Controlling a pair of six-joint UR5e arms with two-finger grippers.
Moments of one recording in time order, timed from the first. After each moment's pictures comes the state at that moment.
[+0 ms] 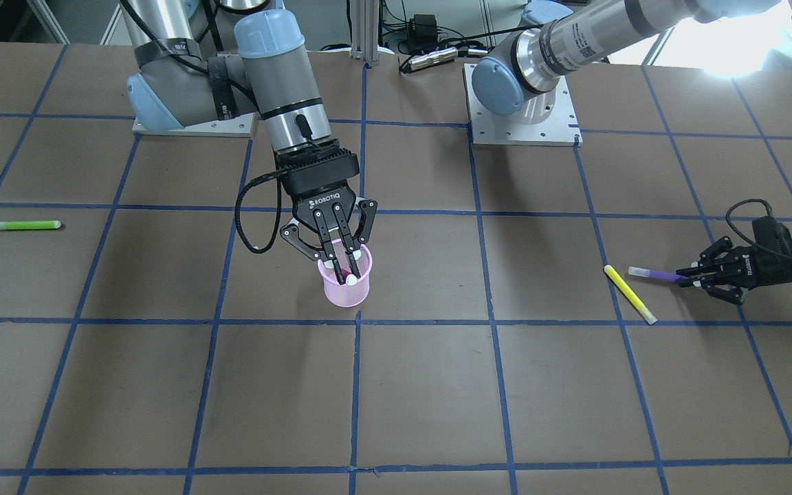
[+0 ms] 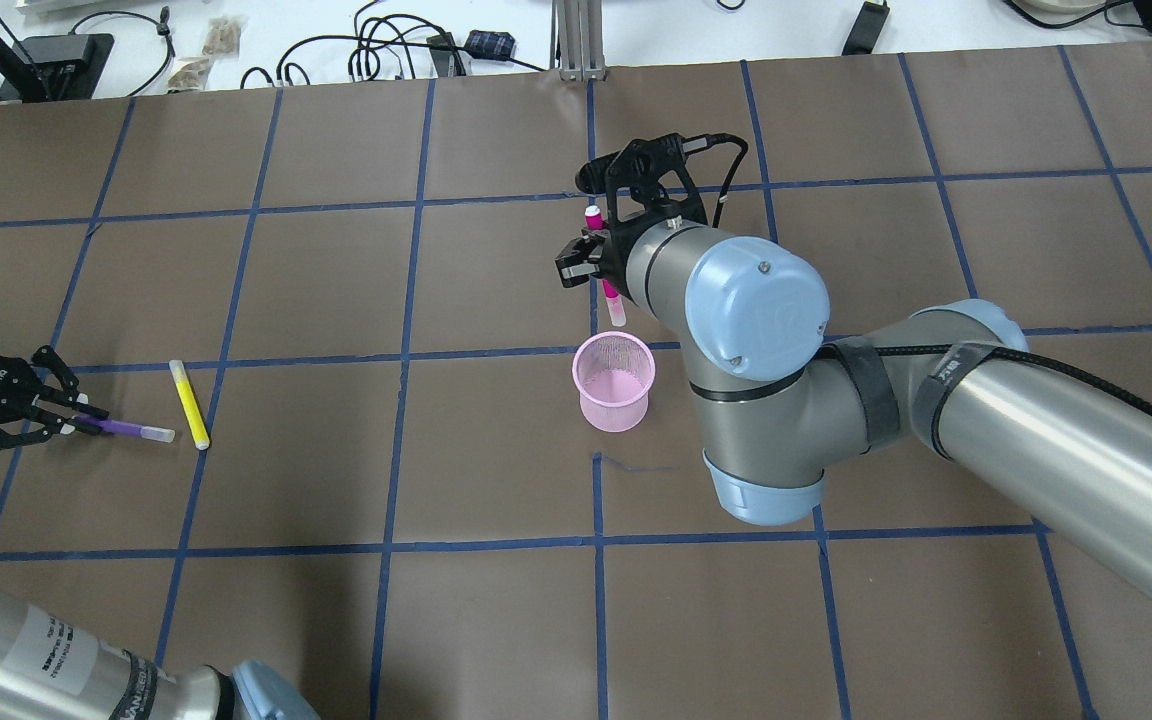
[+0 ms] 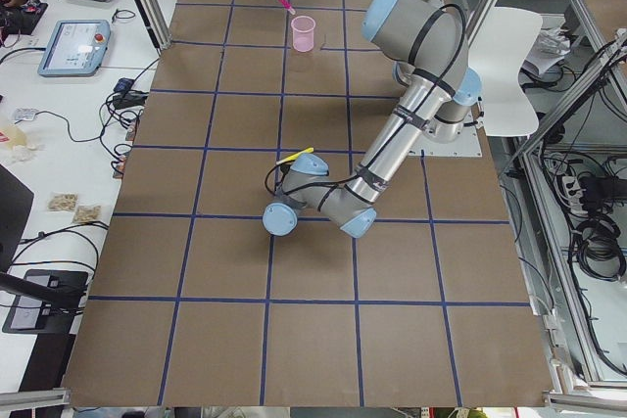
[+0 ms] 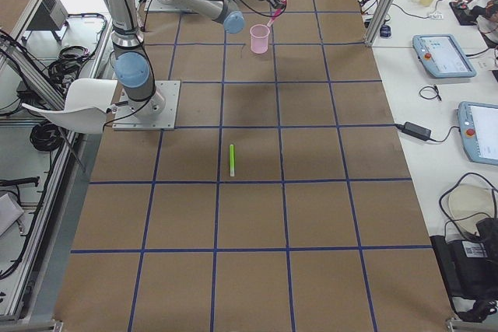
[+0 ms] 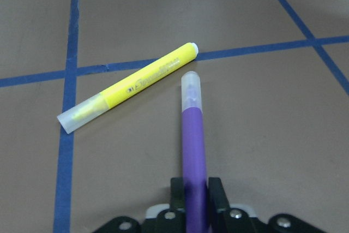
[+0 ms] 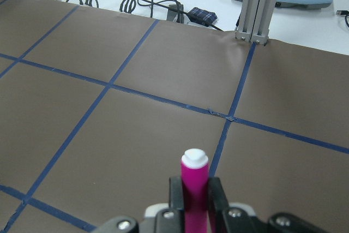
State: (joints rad) left arm -0.68 -2.21 -1.54 -1.68 1.26 2.75; right arm 1.91 -1.35 2.06 -3.13 -1.51 0.01
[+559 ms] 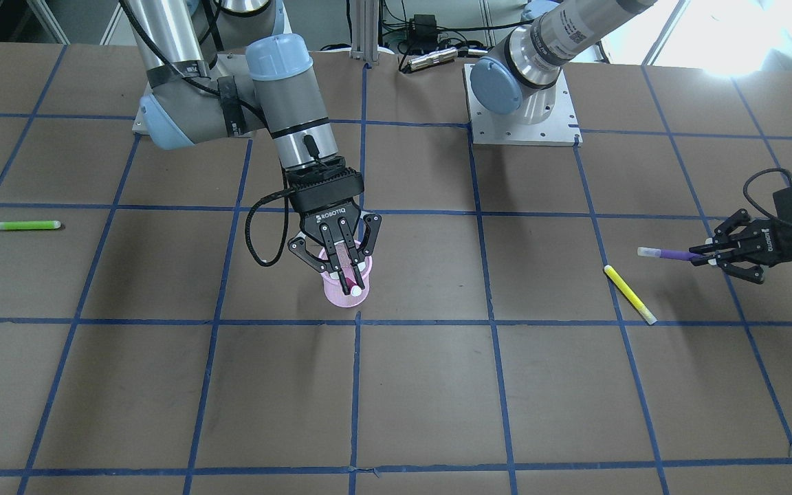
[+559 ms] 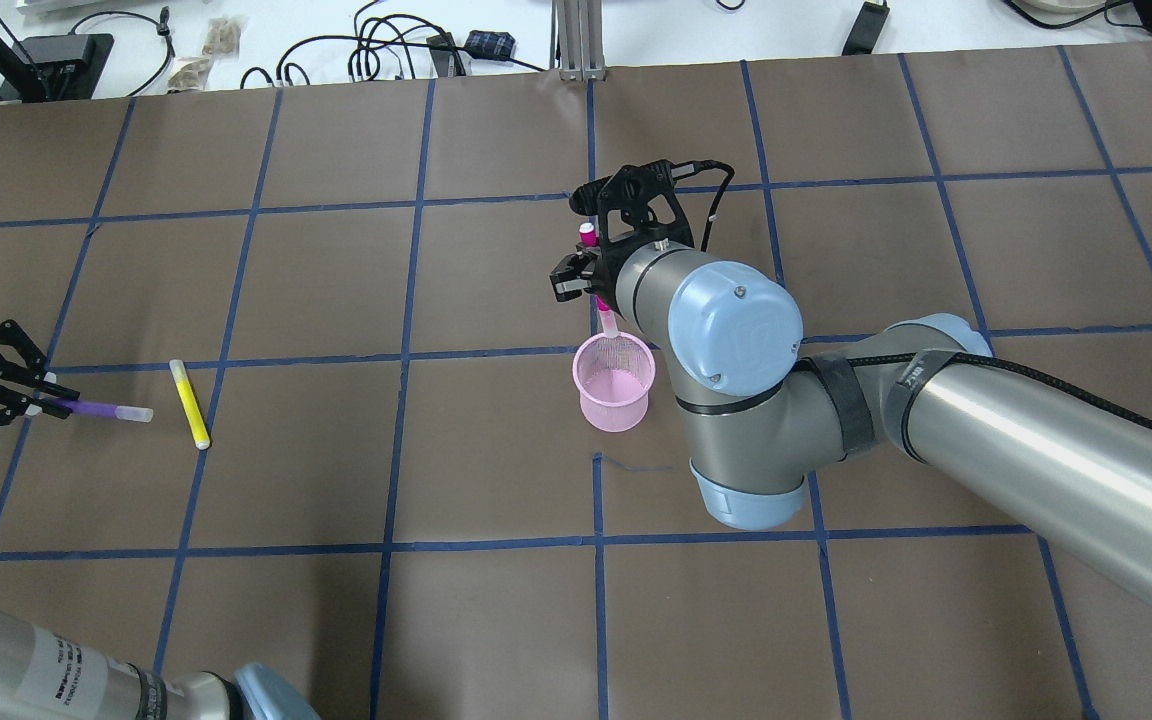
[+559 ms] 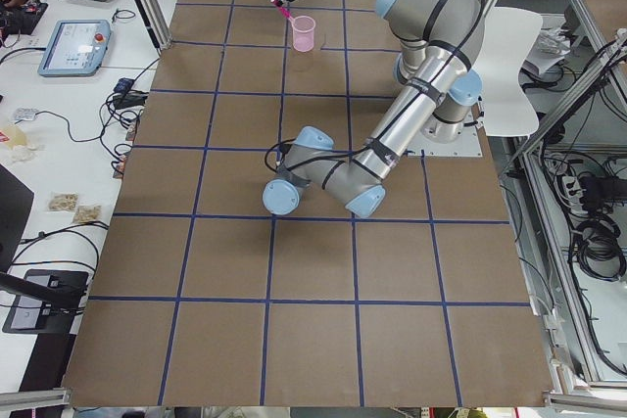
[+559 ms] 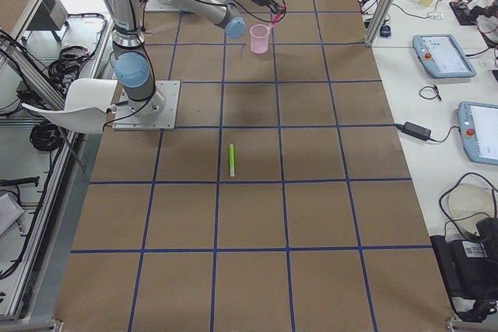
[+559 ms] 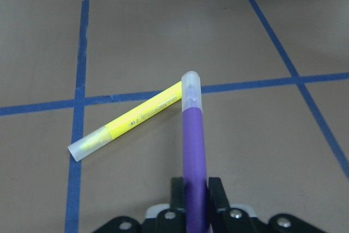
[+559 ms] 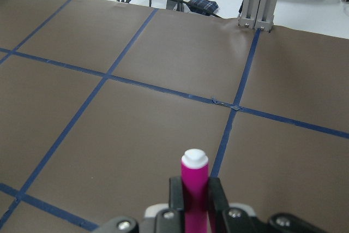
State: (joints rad) left arm -0.71 -2.05 -1.54 -1.80 1.26 2.62; right arm 1.92 -1.29 2.09 -3.17 -1.52 0.03
